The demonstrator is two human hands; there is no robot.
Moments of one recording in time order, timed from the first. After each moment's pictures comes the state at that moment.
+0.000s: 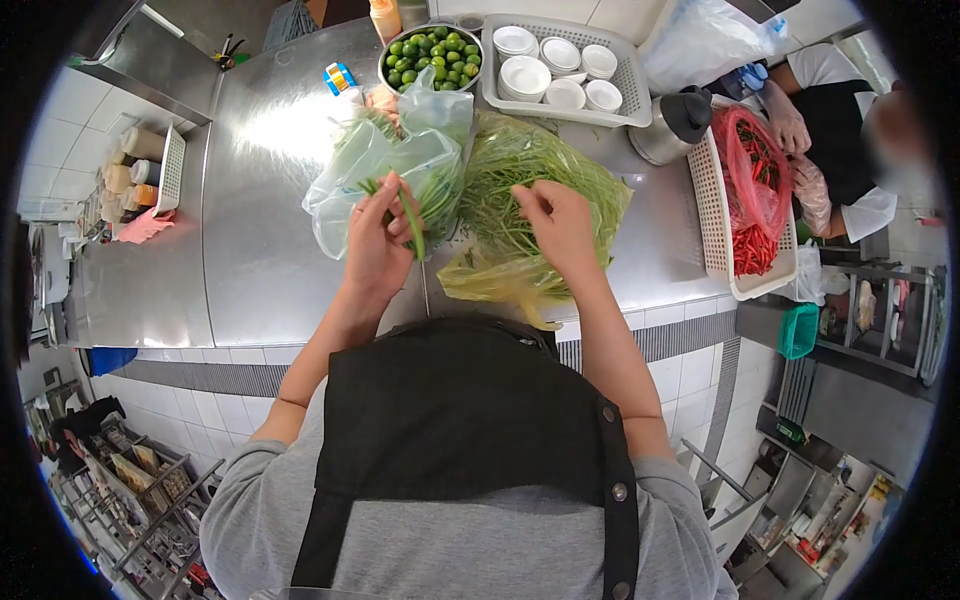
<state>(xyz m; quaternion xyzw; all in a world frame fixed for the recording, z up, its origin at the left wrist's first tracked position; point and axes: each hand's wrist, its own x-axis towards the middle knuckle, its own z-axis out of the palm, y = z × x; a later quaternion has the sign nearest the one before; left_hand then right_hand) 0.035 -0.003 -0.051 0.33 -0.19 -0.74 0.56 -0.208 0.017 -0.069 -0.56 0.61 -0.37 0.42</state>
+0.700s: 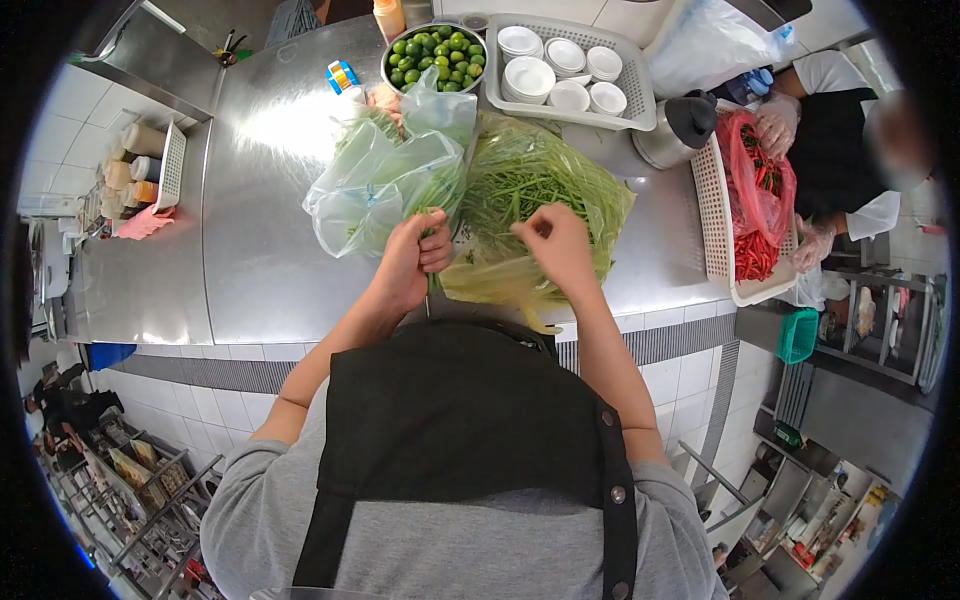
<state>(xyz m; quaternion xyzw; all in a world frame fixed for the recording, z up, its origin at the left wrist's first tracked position) 0.025 0.009 -0.095 0.35 -0.13 -0.84 0.39 -0.210 0.031 -0.091 -0.56 0.70 -0.27 0.35</state>
